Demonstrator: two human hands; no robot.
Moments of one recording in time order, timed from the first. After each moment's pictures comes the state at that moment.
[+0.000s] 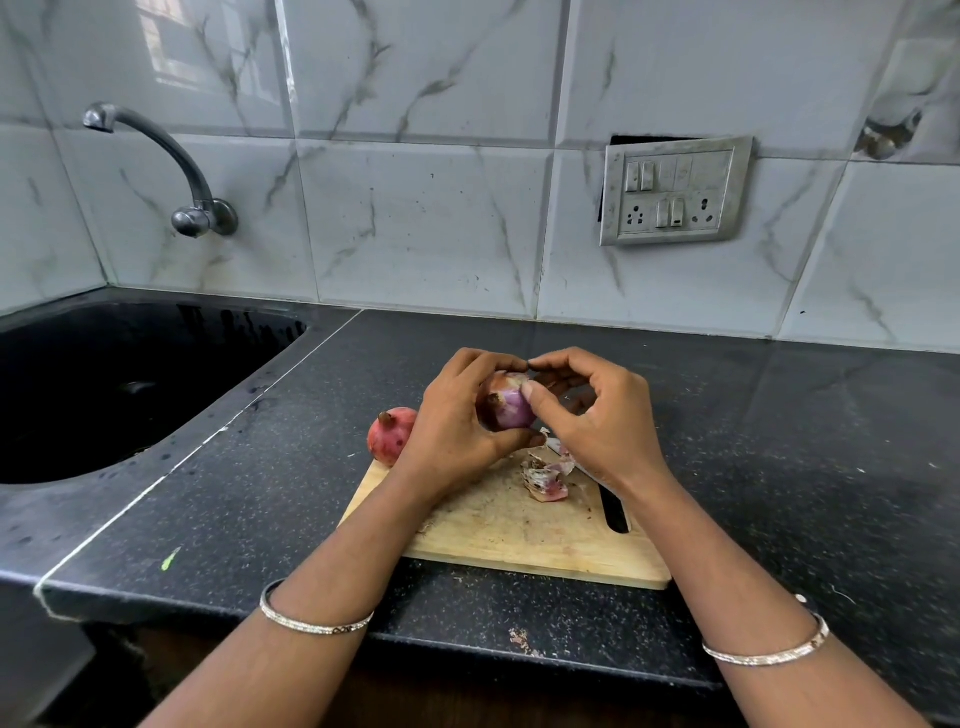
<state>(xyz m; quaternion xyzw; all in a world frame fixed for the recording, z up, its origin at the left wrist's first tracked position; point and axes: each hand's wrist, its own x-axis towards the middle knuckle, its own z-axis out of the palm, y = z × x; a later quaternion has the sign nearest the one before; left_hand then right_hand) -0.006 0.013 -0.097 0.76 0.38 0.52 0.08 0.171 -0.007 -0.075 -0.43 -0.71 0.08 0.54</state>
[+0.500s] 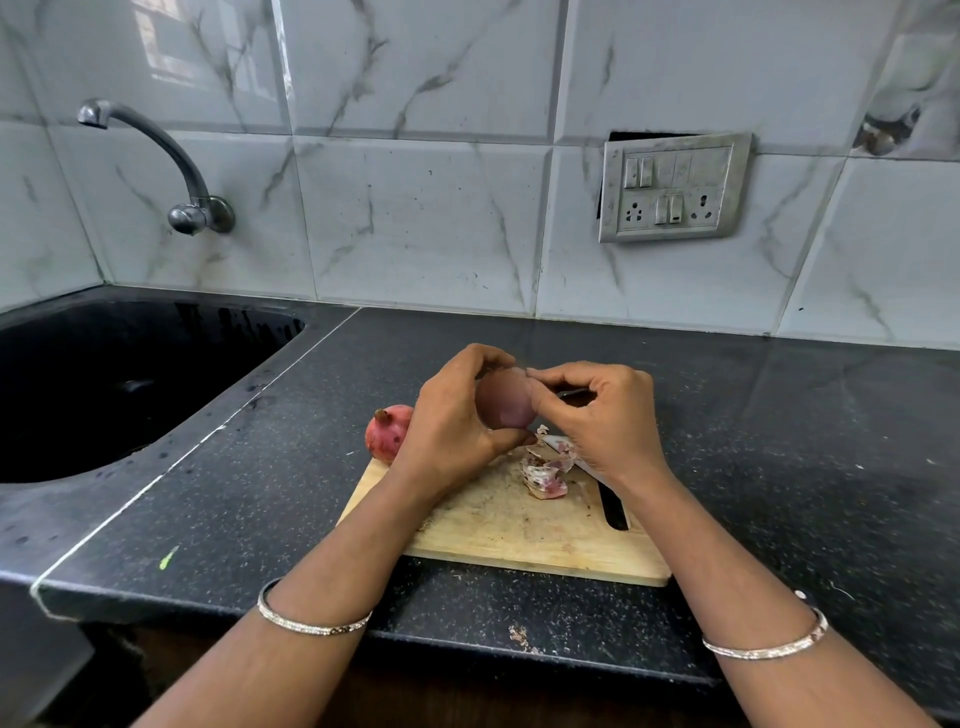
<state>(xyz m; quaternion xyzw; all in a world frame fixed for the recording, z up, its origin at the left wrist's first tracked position) -0.004 0.013 -0.100 0.75 0.40 0.52 0.08 0.171 -0.004 -0.079 -0.42 -0.70 0.08 0.57</state>
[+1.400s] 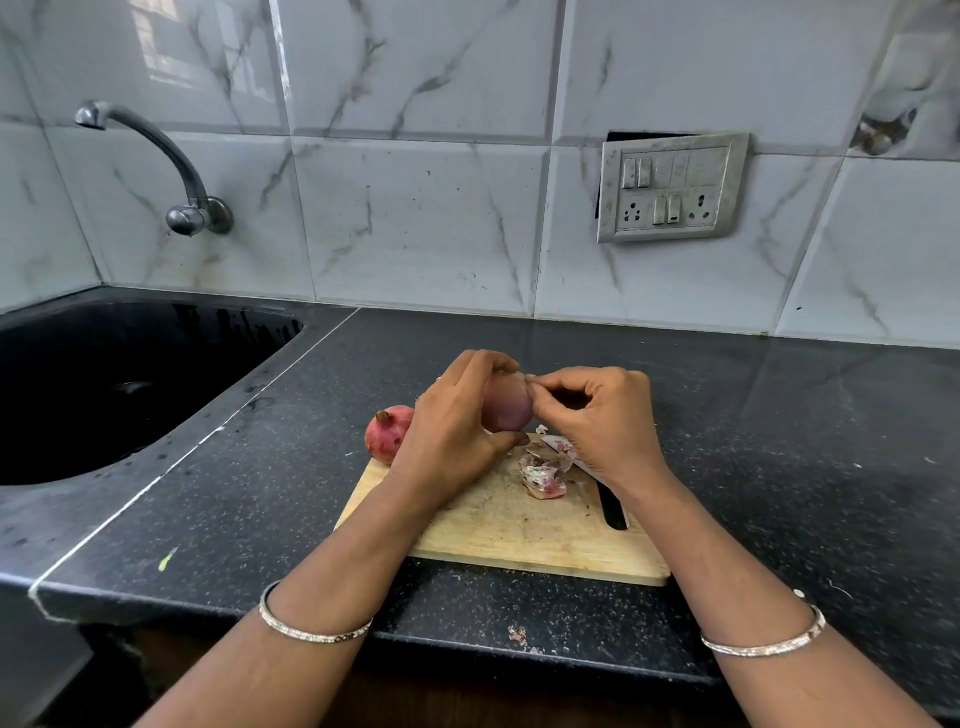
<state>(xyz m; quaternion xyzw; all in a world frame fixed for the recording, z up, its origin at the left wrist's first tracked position) -0.004 0.007 -0.099 0.78 0.41 0.48 0.01 0.172 -0.002 -0.080 -0.42 -0.72 0.05 0.55</state>
